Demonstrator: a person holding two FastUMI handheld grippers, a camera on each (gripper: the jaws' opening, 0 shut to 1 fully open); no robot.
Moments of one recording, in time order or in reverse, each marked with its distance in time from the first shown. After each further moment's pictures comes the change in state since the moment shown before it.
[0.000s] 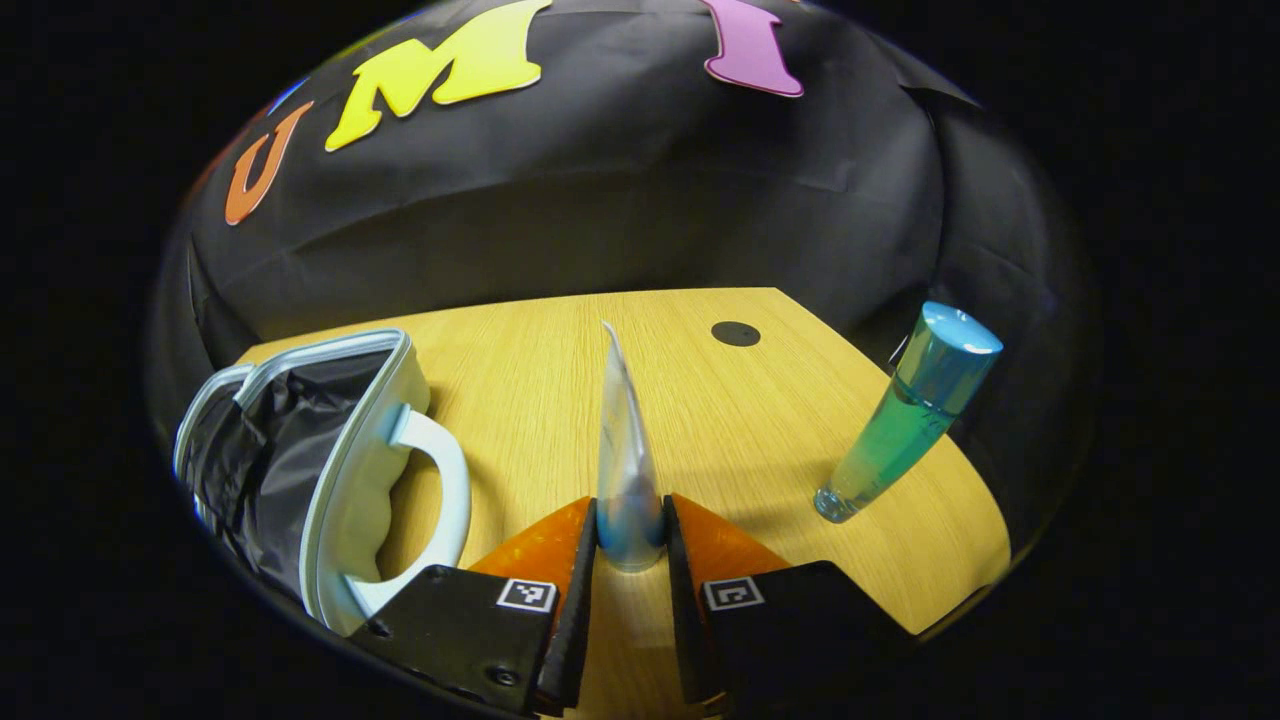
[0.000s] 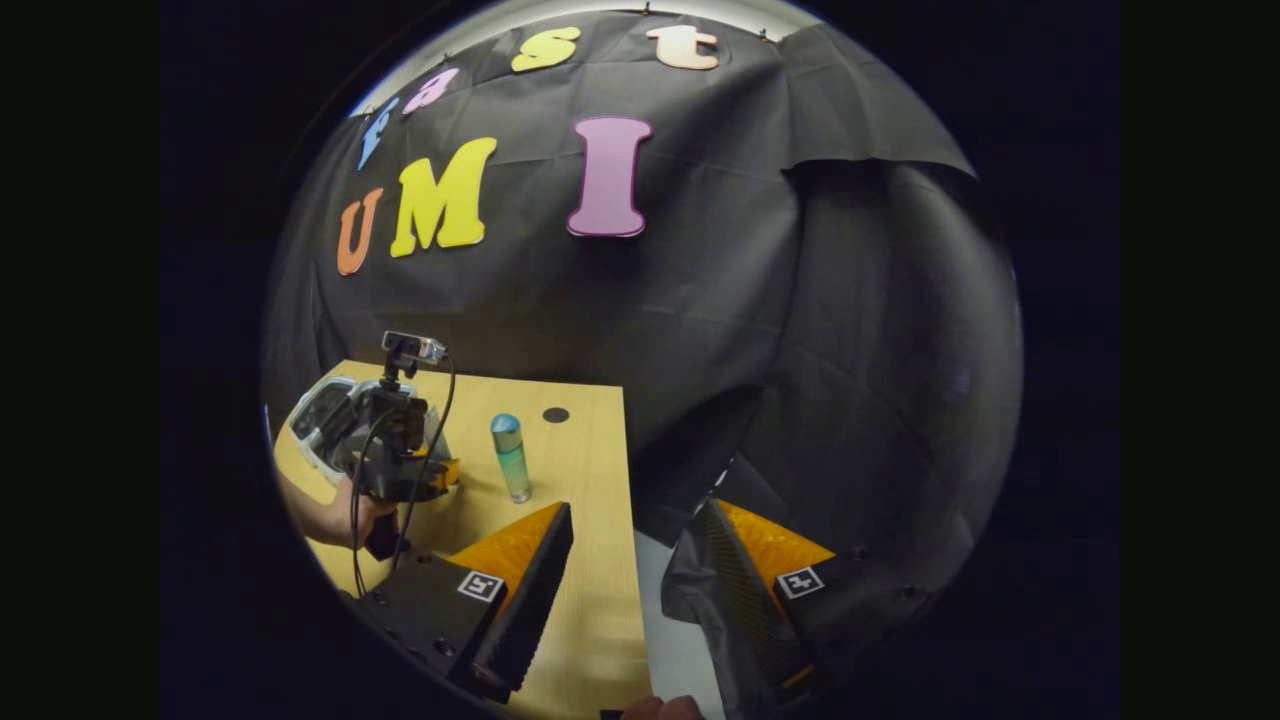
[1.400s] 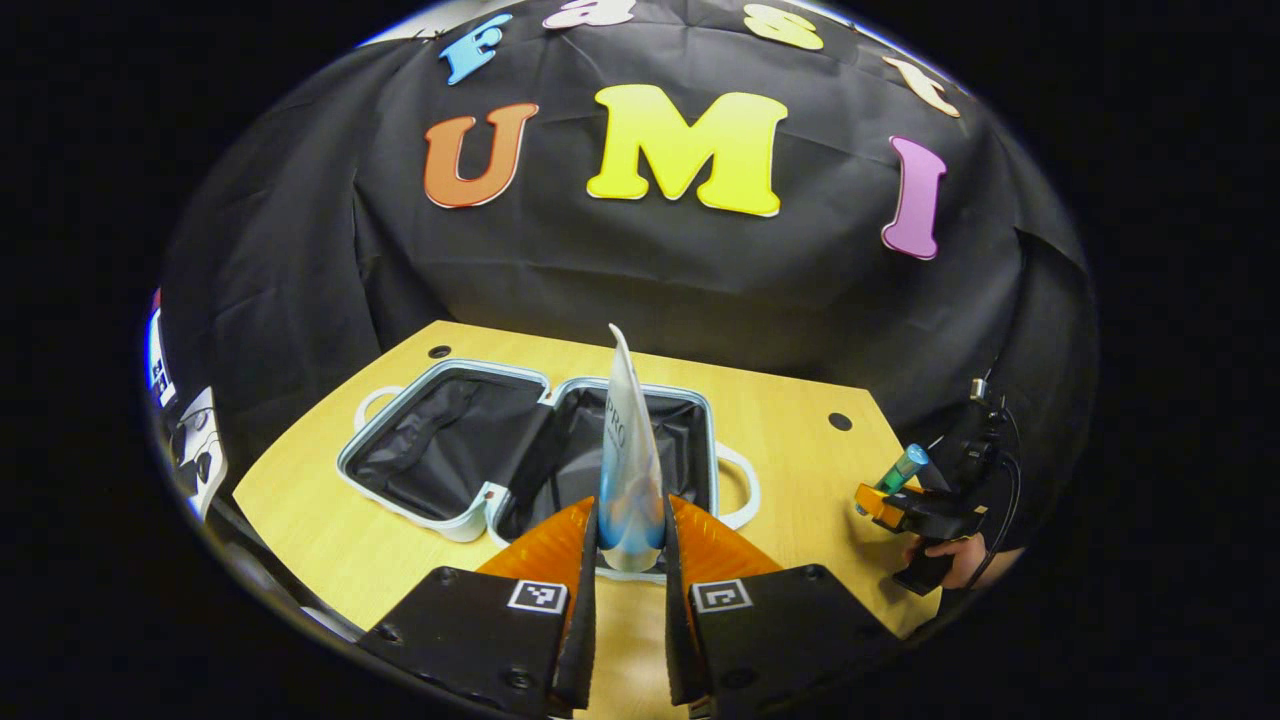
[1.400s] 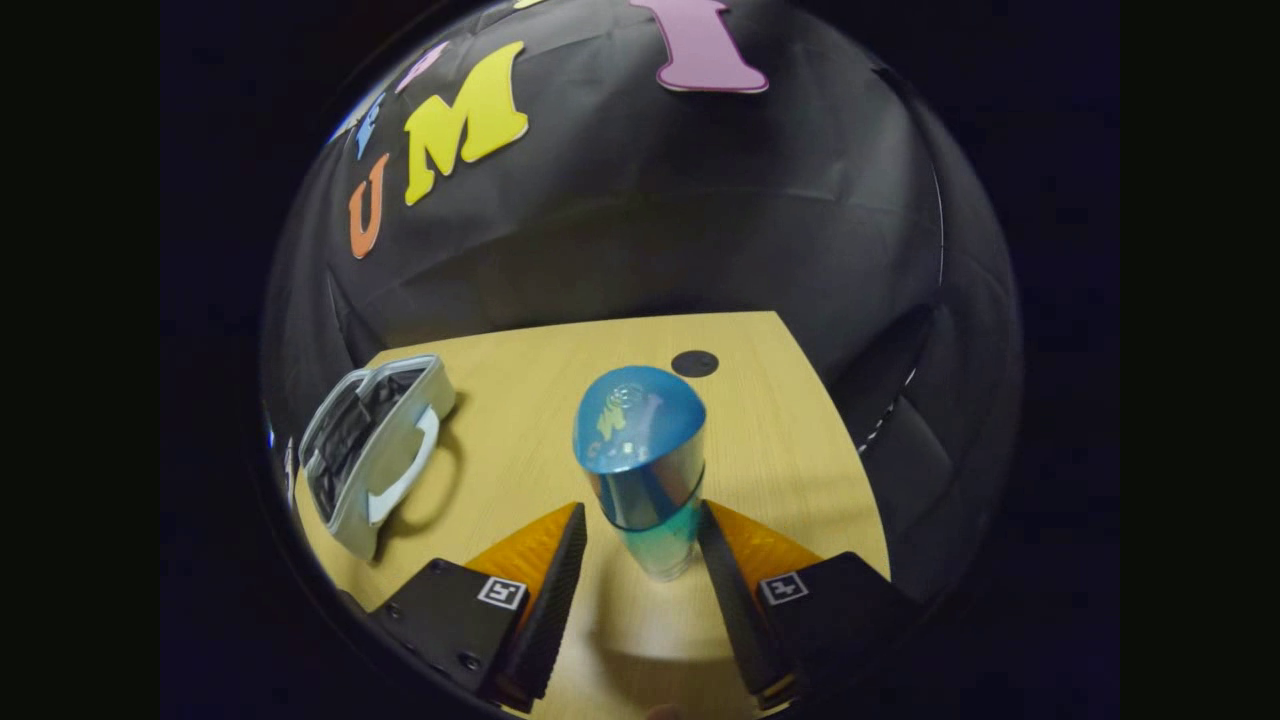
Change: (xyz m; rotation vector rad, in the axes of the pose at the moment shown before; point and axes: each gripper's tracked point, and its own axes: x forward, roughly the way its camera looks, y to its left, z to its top) left arm -0.262 0.192 0.045 -0.226 -0.075 0.264; right arm 0.228 0.183 -0.069 0.109 0.196 0.259
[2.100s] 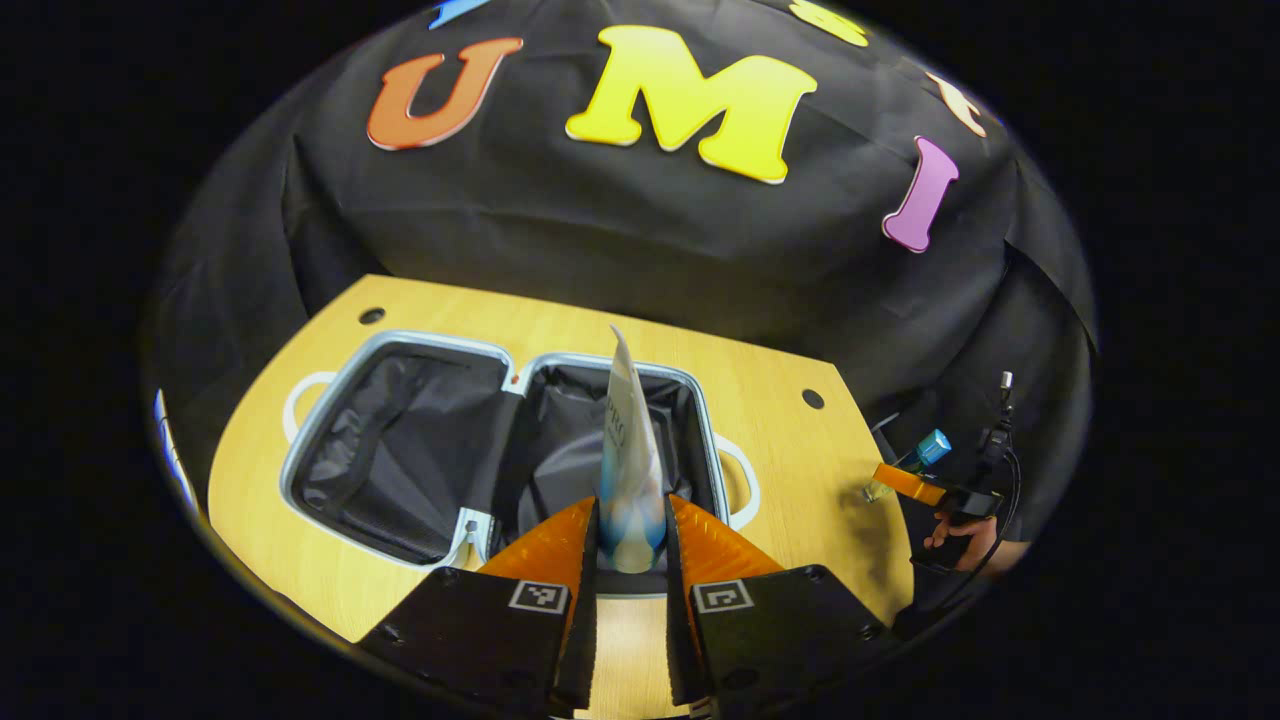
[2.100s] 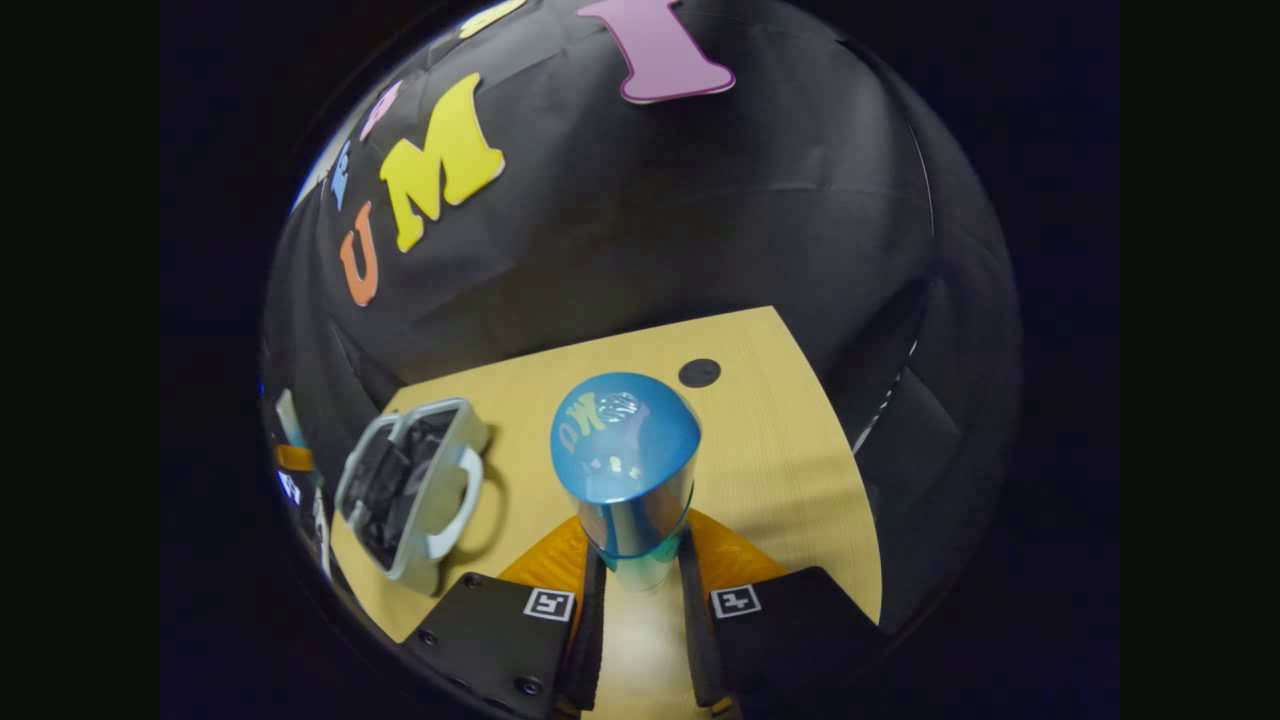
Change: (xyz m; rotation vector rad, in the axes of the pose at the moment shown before) left arm 0.073 0.022 0.009 -0.028 0.261 -0.288; right arm -0.089 0.022 0.036 0.158 0.066 0.146
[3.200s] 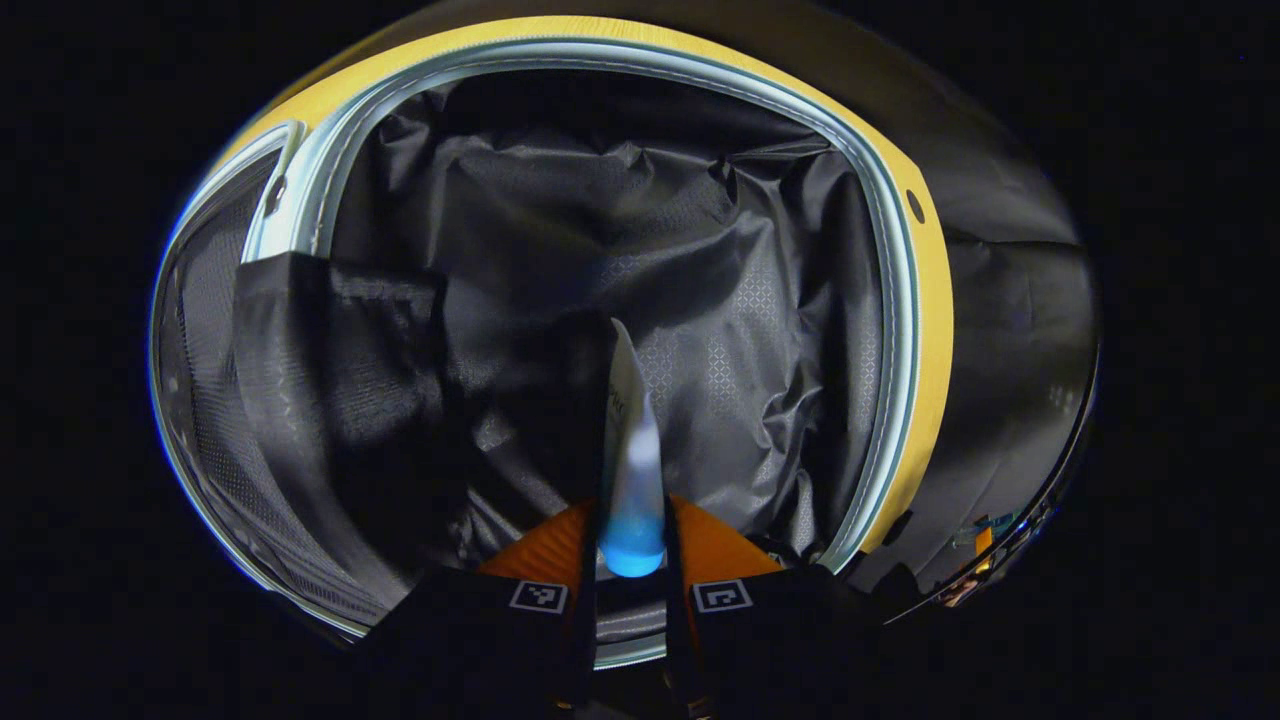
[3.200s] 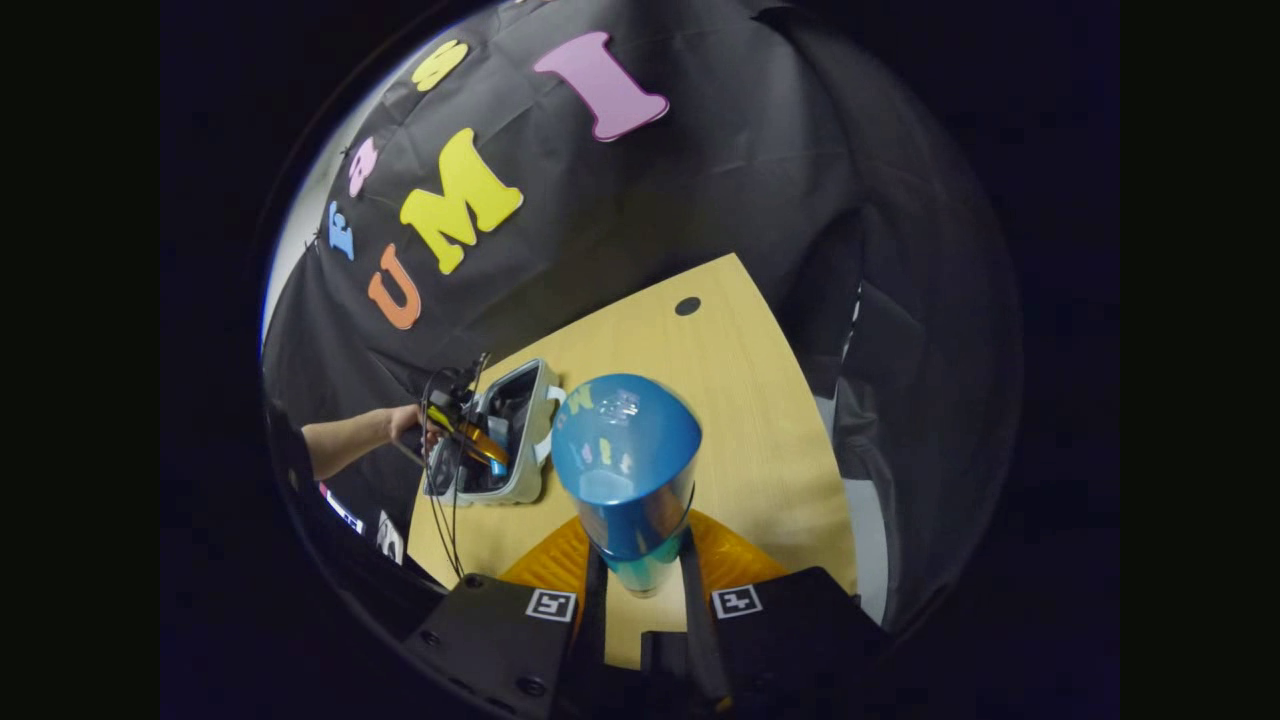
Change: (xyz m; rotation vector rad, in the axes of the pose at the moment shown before) left arm 0.144 0.058 -0.093 -0.018 0.930 -0.064; right arm -0.196 0.006 -0.068 0.169 0.100 0.012
